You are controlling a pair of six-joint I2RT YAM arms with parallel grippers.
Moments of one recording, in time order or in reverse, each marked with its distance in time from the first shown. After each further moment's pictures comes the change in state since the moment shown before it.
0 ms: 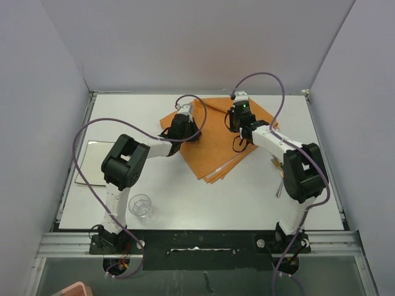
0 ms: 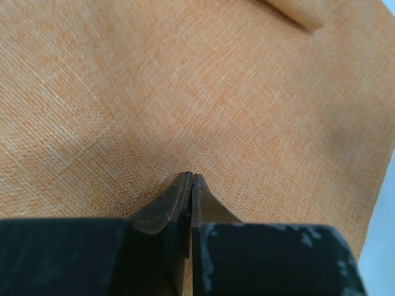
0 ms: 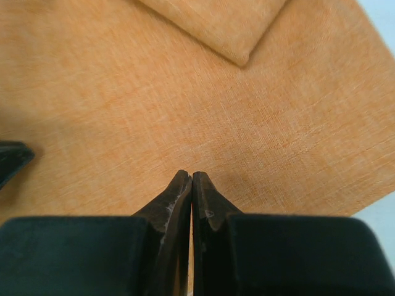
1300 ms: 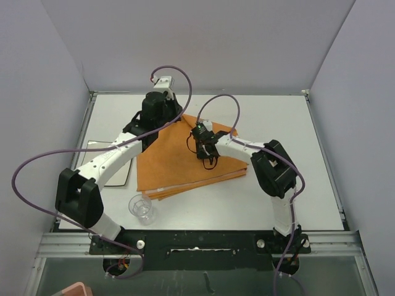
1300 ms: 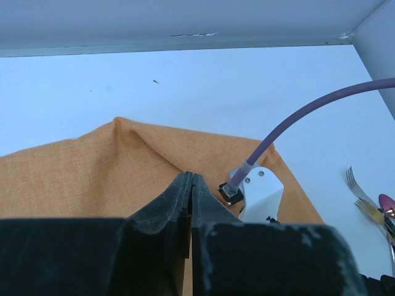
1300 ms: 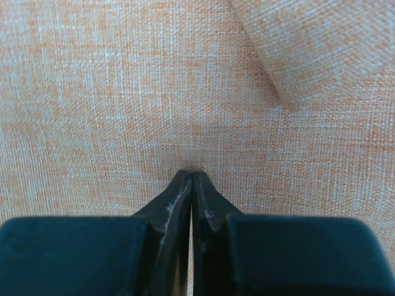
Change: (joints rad) left arm 0.036 -0.521 0.039 -0.408 -0.109 0.183; right arm 0.311 0.287 0.188 -0.346 -0.005 0.391
